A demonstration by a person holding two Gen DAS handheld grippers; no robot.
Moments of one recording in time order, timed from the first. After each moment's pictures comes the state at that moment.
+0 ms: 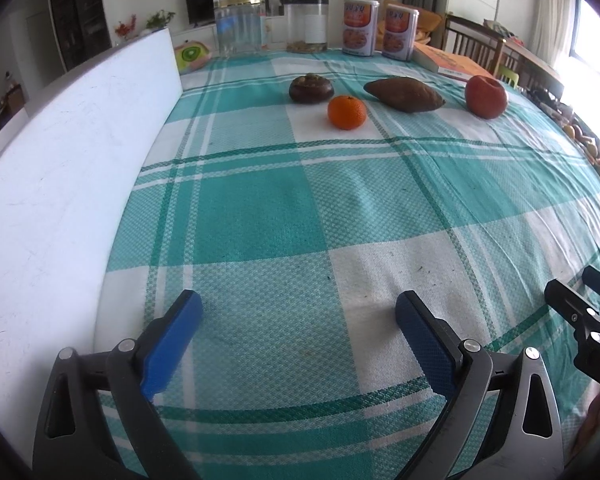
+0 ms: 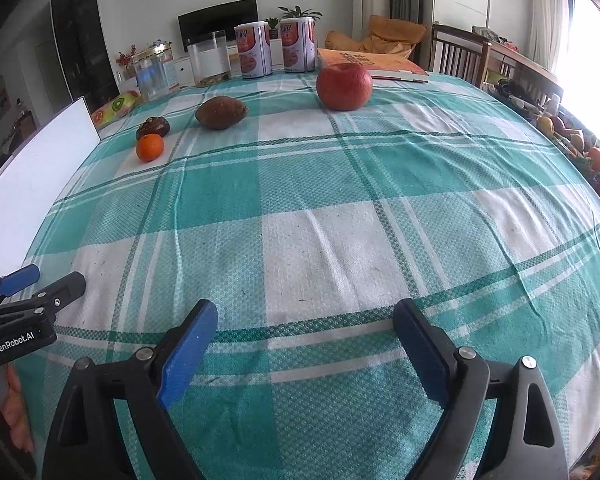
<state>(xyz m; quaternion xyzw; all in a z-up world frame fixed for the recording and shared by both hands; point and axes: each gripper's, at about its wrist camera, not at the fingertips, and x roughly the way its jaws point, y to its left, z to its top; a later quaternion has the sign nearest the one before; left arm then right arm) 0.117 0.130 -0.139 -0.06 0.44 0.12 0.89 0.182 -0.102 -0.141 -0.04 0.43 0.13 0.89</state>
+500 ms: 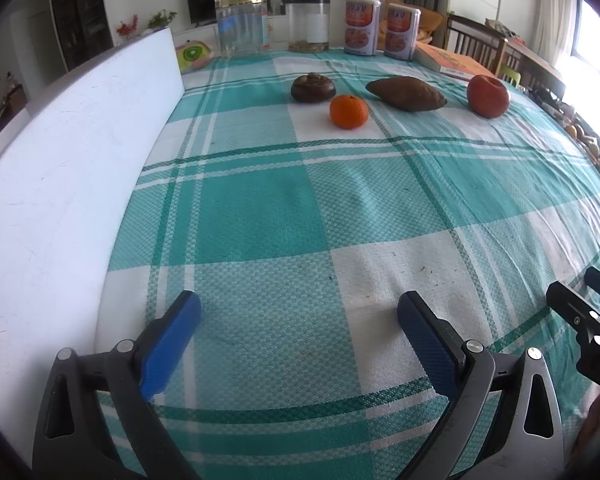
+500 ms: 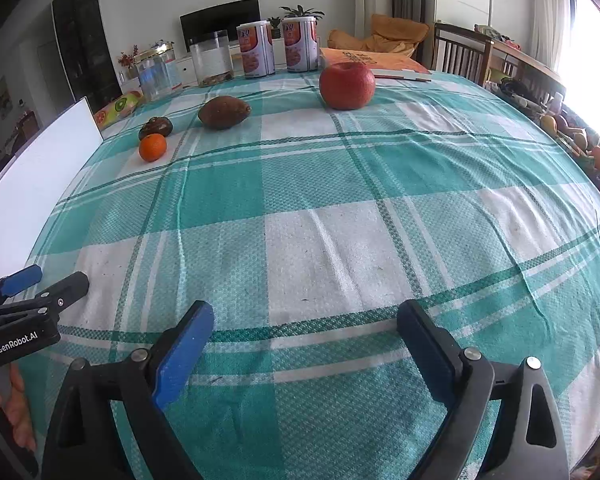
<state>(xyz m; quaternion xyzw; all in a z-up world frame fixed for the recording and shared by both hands) 0.117 0.132 -0.140 -0.06 0.44 0.12 0.89 0.182 -0.101 -0.141 -0.04 0.43 0.14 0.89</state>
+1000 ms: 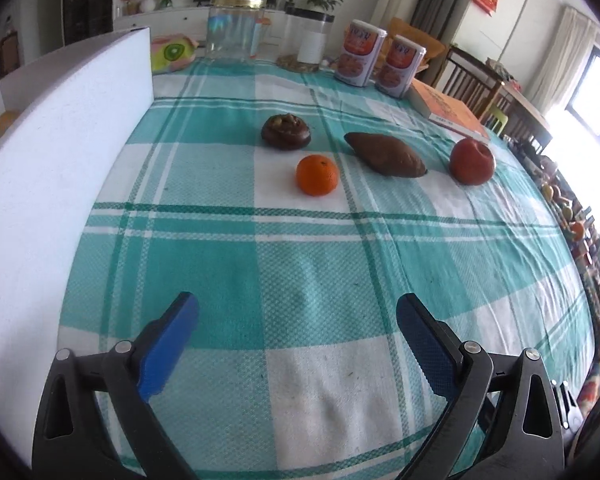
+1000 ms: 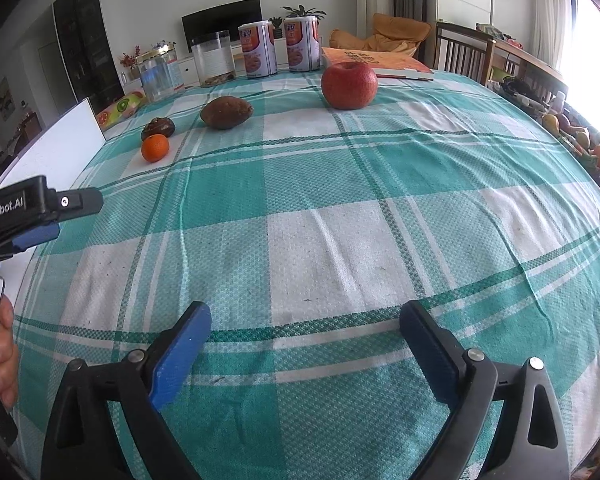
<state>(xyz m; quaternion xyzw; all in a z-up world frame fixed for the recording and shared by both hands) 0.179 0.140 -0.108 -0.17 0.43 0.08 0.88 0.182 -0.100 -0.141 -0.04 0.43 0.14 0.89</state>
